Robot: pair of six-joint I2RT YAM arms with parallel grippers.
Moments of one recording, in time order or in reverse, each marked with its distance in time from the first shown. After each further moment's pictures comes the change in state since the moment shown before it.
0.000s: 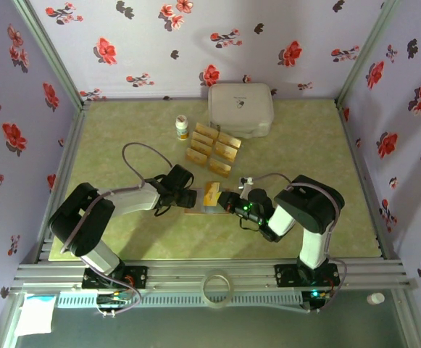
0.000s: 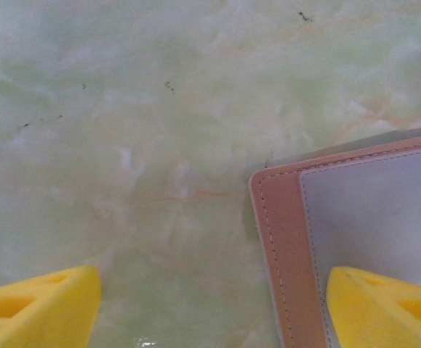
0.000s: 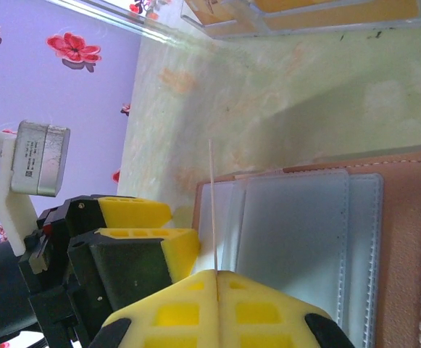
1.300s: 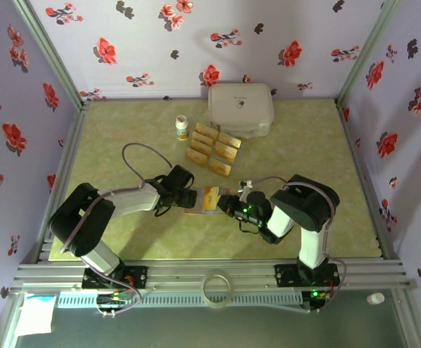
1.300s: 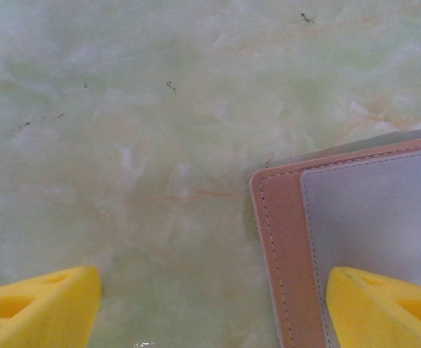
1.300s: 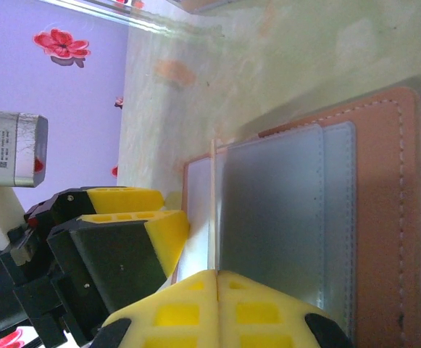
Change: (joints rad) left arm -0.005 0.000 -0.005 0.007 -0.008 -0.011; right arm 0.019 0.037 -0.011 0.023 -0.008 0.076
